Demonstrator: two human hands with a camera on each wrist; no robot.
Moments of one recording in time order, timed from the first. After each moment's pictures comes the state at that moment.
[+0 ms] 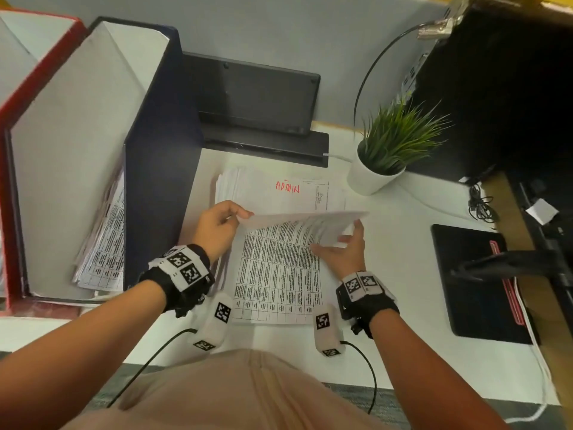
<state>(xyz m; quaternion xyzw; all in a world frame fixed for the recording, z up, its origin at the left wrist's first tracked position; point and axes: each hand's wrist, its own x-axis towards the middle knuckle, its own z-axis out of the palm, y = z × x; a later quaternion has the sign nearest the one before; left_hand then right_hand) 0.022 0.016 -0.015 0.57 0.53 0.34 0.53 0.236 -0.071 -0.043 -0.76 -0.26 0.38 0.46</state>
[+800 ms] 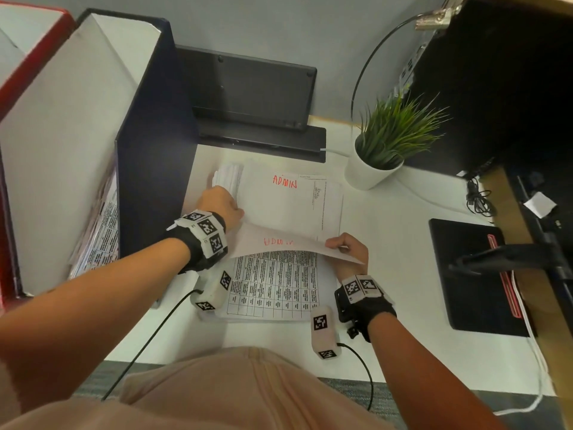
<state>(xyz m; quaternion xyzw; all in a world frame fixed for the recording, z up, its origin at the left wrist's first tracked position) 0.041 0.054 -0.004 0.69 0.66 0.03 0.29 0.238 -0.084 -0.054 -0.74 -0.22 0.38 0.52</state>
